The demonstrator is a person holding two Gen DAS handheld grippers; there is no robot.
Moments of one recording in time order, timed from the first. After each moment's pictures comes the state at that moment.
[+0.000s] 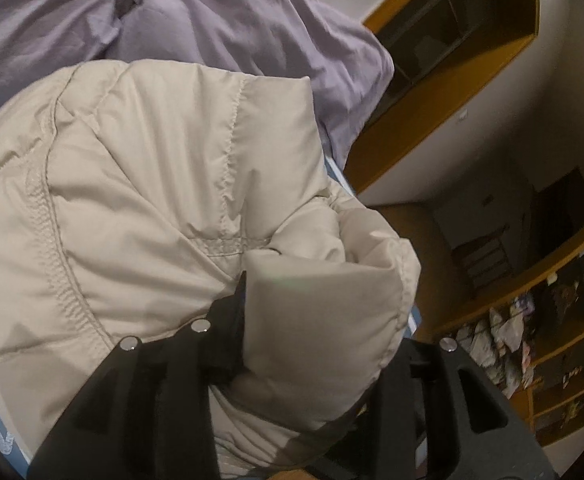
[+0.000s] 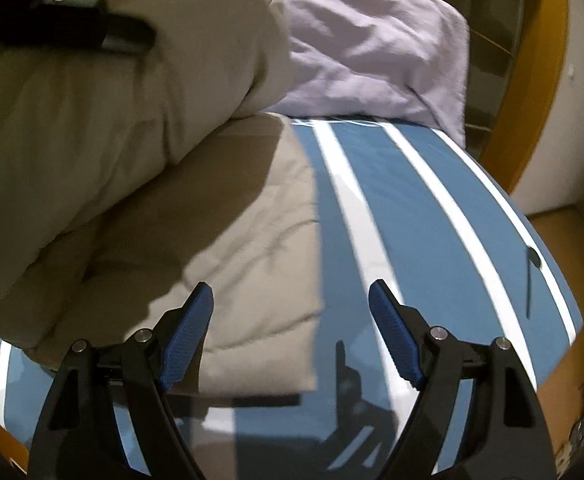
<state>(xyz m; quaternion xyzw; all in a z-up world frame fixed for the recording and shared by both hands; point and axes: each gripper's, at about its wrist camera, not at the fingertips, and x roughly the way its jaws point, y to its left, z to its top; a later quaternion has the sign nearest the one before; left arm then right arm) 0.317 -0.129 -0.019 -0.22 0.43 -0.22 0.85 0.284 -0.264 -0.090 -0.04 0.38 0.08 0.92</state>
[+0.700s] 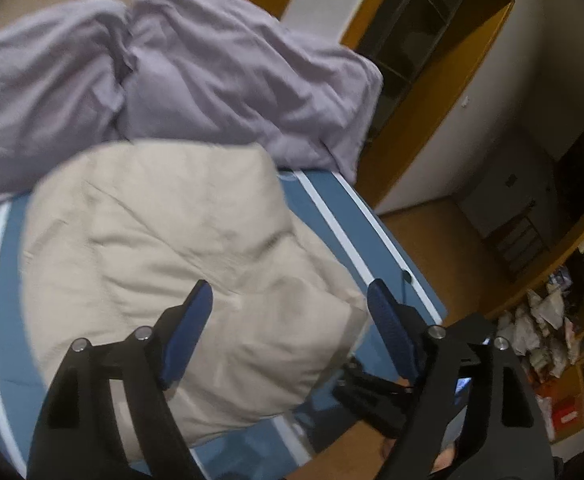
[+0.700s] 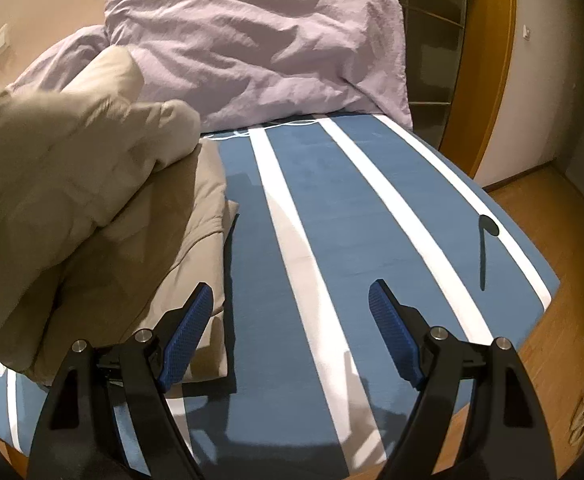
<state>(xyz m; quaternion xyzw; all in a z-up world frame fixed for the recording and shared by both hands) 0.275 -0.123 0.039 -0.13 0.38 -0.17 0.90 0.278 -0.318 -0.074 0.03 0.38 0.02 0.93</state>
